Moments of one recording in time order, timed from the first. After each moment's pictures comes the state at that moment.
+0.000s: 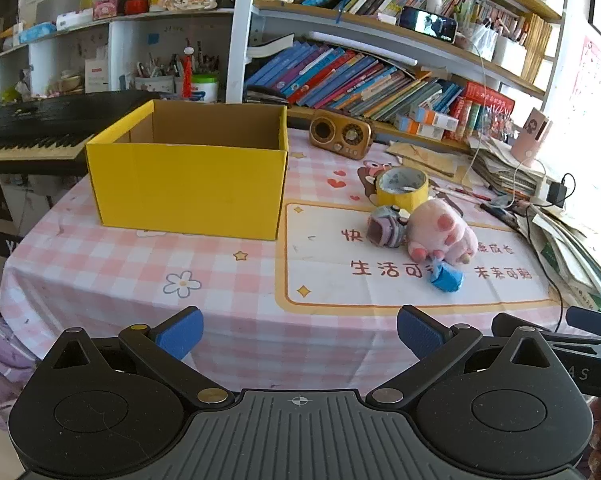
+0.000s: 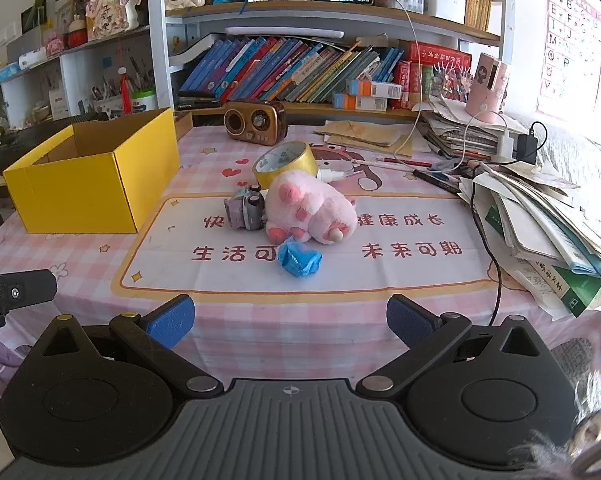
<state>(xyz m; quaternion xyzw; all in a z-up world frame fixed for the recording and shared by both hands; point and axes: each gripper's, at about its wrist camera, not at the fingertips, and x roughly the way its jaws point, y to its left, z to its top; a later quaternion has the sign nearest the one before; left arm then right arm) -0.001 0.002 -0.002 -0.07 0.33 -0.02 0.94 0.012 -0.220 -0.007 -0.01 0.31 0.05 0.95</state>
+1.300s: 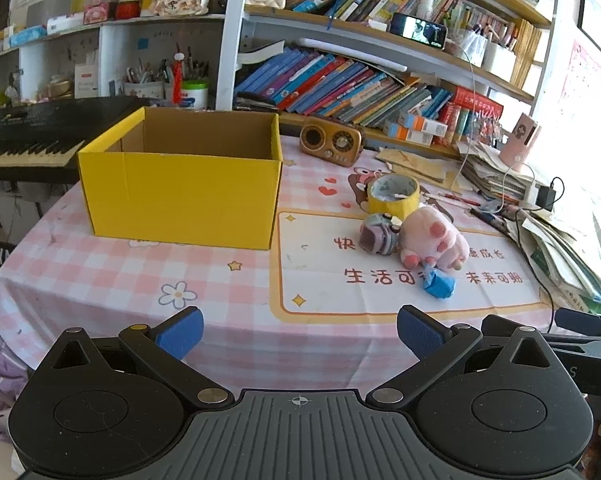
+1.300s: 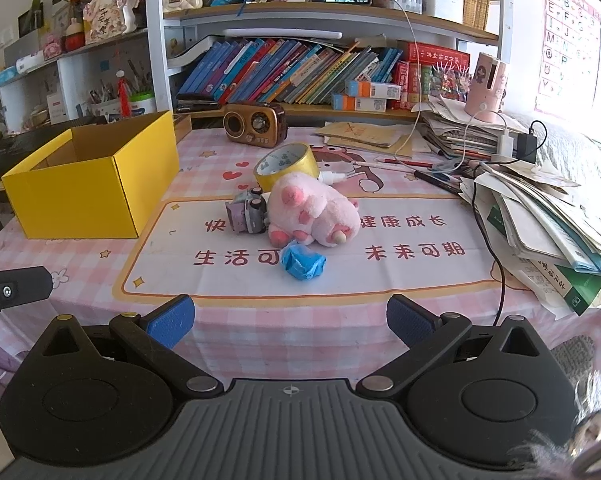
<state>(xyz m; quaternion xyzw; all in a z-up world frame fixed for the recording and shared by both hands) 0.002 0.010 0.004 -0.07 0.32 -0.04 0.94 0.016 -0.215 -0.005 -0.01 0.31 0.05 0.95</state>
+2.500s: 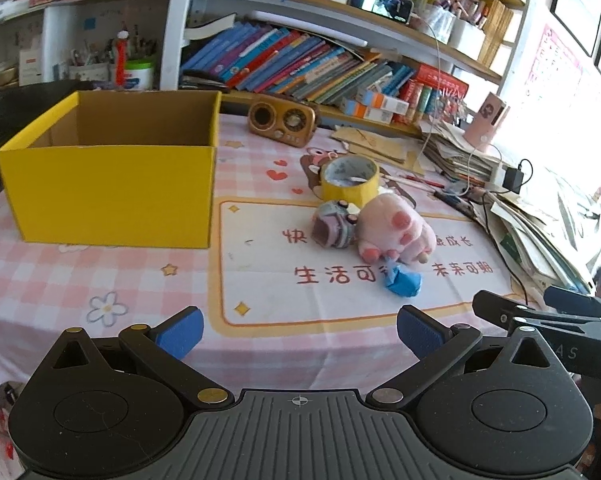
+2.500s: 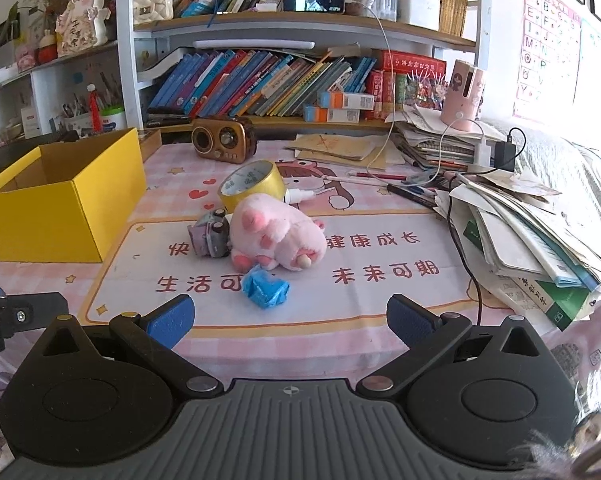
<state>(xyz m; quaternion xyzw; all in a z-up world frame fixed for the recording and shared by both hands) 0.051 -0.013 -0.009 -0.08 0.35 -0.12 0.93 0.045 -0.236 -0.002 -0.01 0.30 0.02 0.95</state>
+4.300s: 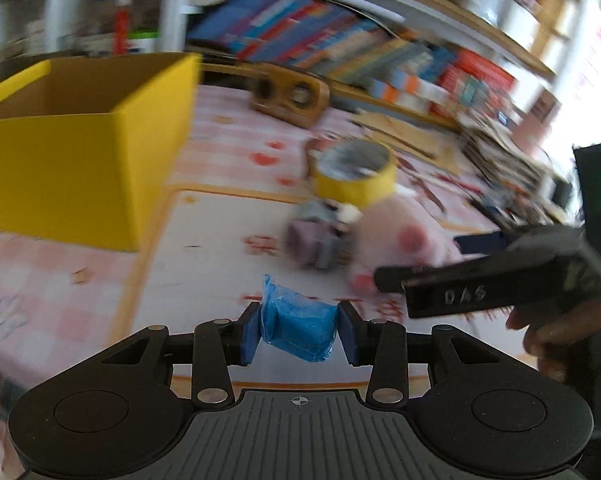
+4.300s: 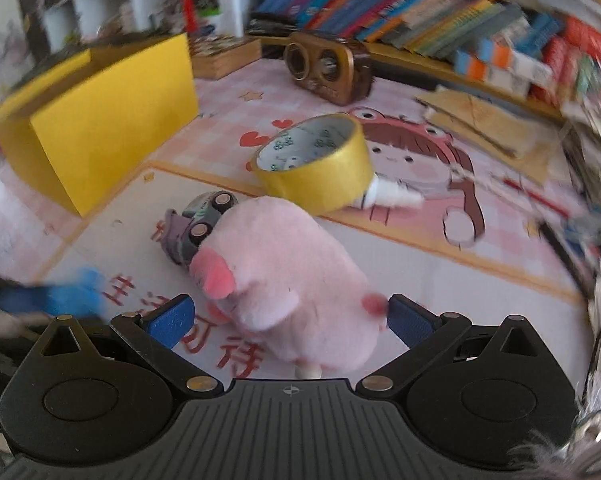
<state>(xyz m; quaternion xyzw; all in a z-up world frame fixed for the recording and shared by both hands) 0.128 -0.082 -0.047 -0.11 0.37 -0.03 0.92 0.247 -0.250 -0.058 -0.13 0.40 0.26 0.87</state>
